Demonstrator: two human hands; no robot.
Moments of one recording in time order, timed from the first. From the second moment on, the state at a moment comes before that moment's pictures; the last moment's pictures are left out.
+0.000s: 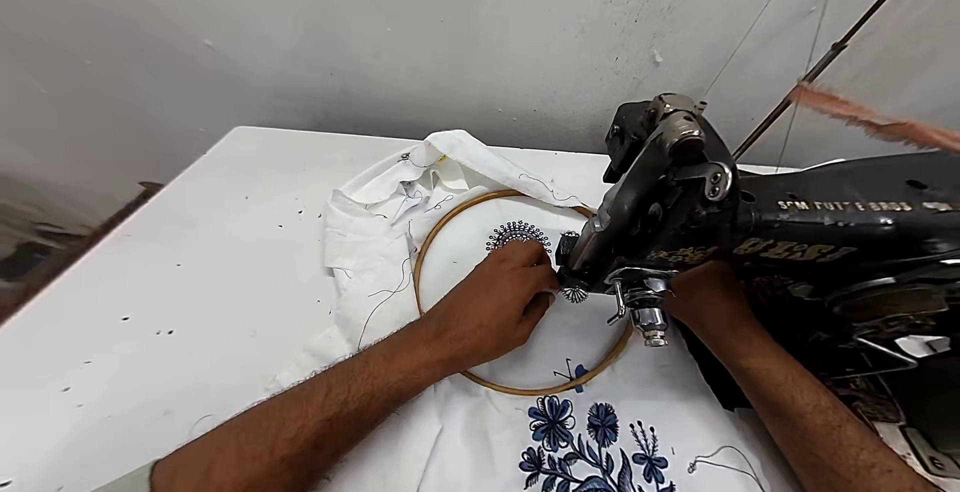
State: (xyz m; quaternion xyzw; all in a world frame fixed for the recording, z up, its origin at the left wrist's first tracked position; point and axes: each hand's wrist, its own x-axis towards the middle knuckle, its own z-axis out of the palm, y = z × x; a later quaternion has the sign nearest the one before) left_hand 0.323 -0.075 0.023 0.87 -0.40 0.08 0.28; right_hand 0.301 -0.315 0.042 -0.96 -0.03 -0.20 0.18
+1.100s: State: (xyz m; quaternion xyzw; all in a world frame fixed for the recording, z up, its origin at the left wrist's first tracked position) left_hand 0.373 -0.006 0.054 0.89 -0.18 0.11 0.41; right_hand 0.293 -0.303 0.064 -0.97 -0.06 -0.05 0.22
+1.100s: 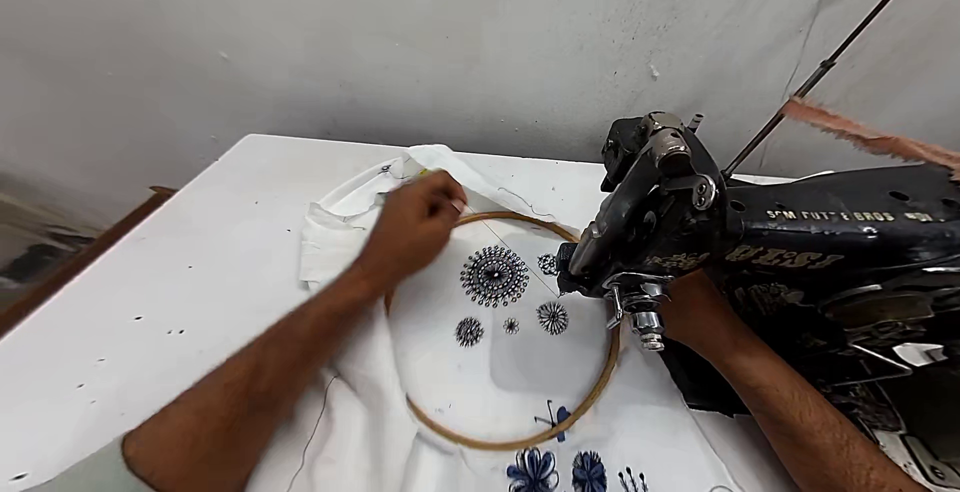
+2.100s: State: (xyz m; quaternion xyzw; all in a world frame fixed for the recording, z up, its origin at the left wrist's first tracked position) left_hand 0.348 -0.029 0.061 0.58 -0.22 -0.07 0.78; right_hand 0.288 -0.296 0.061 -0.97 -0.03 0.00 0.25
